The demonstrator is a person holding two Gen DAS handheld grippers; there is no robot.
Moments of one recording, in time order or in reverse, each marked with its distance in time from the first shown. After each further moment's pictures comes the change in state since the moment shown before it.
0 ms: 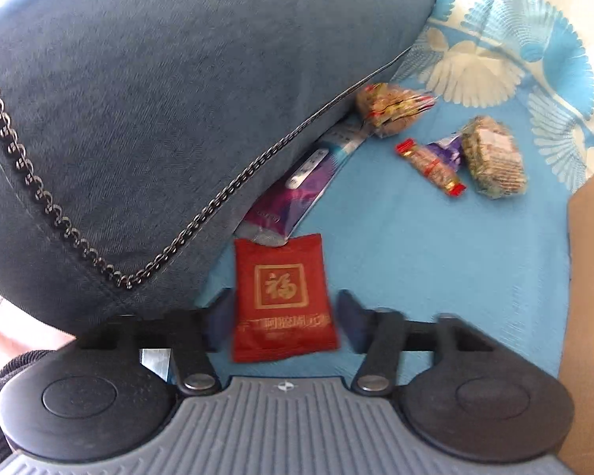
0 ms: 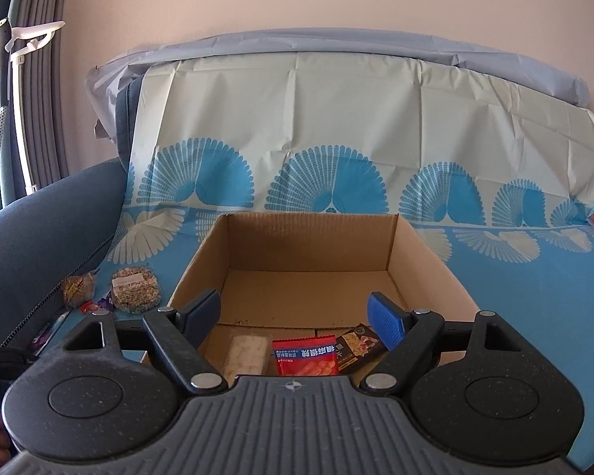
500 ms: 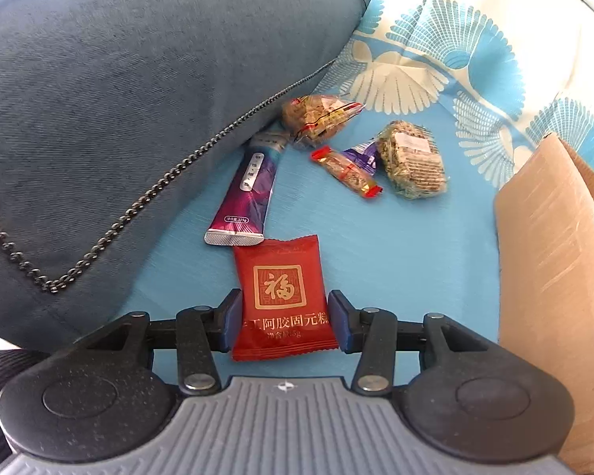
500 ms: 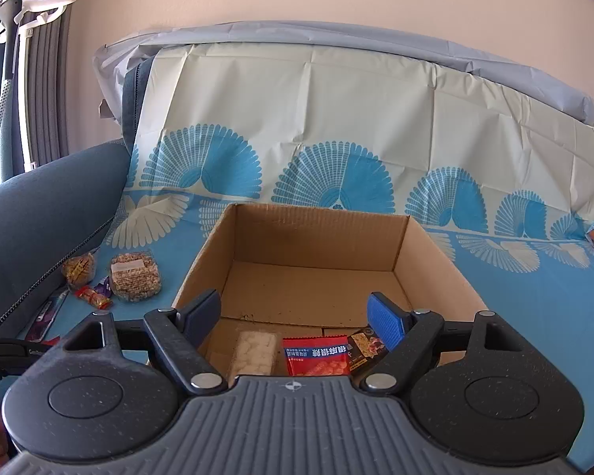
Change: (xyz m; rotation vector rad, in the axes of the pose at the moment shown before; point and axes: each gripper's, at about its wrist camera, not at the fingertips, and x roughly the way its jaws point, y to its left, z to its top) left arm -0.009 -0.014 -0.008 0.035 -0.049 -0.212; right arm 0.011 0.024 0.000 -0.056 0.013 -0.023
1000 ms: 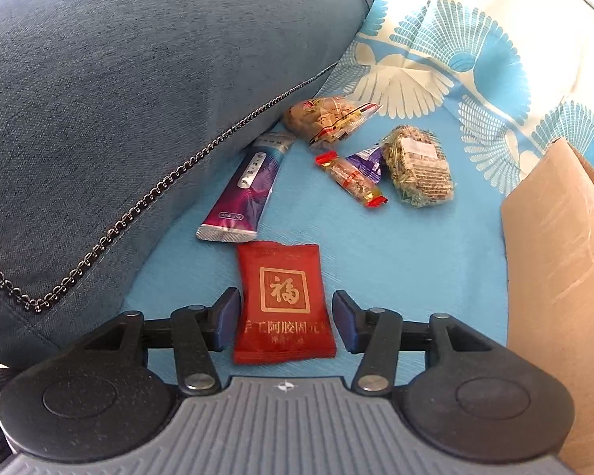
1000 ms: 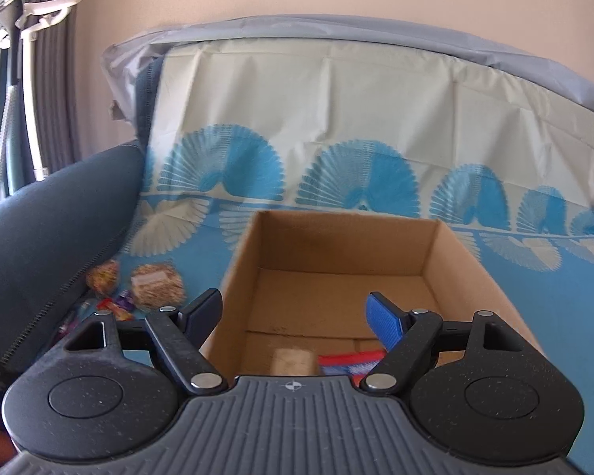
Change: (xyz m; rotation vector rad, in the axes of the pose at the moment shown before) left arm 0.016 -0.002 0.008 0.003 -0.014 0.012; right arm 0.022 0.033 0.034 0.002 0.027 0.104
